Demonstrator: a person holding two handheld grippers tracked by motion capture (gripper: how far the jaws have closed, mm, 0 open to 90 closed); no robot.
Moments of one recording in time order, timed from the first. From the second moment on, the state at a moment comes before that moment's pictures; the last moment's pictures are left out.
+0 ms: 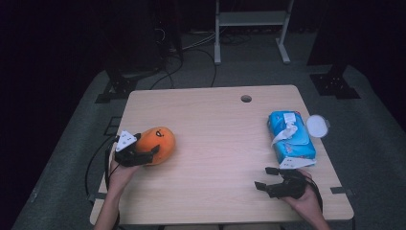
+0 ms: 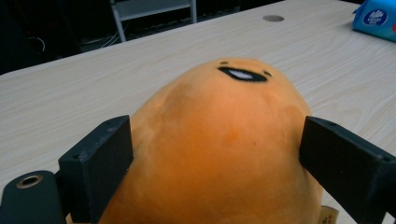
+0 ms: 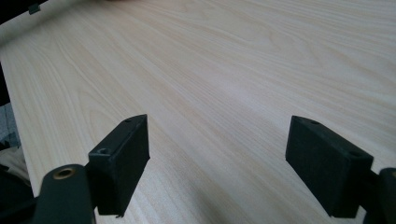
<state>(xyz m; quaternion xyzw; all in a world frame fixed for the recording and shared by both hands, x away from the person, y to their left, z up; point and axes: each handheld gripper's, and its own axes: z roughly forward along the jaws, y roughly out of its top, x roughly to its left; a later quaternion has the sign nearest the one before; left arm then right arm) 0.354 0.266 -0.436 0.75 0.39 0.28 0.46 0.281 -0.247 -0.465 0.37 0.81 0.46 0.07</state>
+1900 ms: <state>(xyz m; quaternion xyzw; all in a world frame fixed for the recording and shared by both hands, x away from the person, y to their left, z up) 0.338 0.241 -0.413 0.76 0.33 0.24 0.51 0.280 -0.244 -0.465 0.36 0.81 0.45 0.06</state>
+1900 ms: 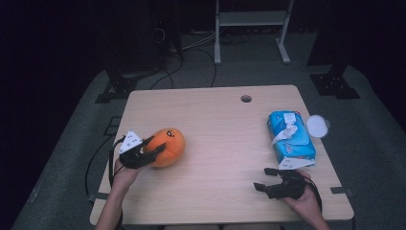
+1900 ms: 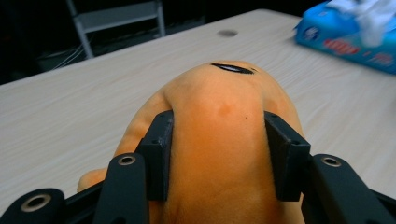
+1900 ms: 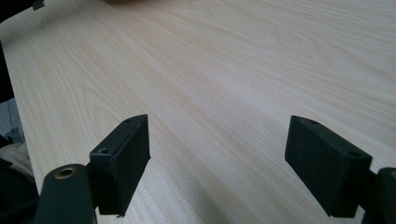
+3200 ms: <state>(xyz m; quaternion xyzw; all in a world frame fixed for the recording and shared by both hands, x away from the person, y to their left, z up) 0.305 0.090 -0.443 0.84 0.16 0.13 0.51 0.285 -0.283 -0.428 0.39 0.77 0.49 0.13</state>
